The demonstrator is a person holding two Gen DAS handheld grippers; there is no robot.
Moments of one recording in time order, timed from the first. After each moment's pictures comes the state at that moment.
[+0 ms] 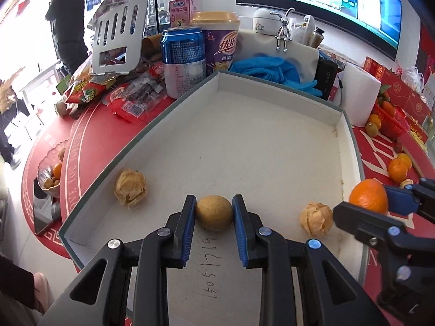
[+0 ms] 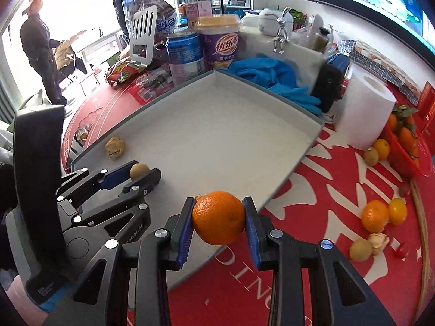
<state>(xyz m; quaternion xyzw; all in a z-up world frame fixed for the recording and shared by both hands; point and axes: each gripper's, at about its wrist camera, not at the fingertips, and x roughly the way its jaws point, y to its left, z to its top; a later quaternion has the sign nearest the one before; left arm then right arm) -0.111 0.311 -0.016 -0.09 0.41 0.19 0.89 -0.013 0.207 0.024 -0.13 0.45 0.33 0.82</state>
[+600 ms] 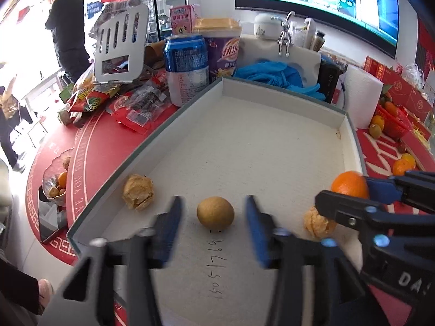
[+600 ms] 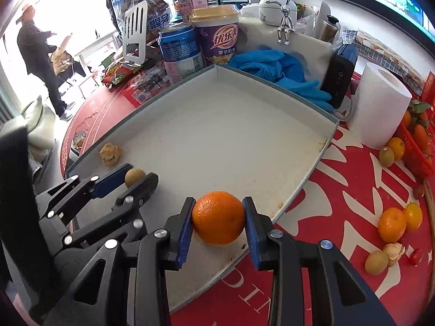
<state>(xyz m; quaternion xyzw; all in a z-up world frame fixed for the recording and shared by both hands) -0.113 0.313 -0.009 -0.08 0.39 0.19 0.90 0.007 0.219 0.016 -0.11 0.47 0.34 0.81</state>
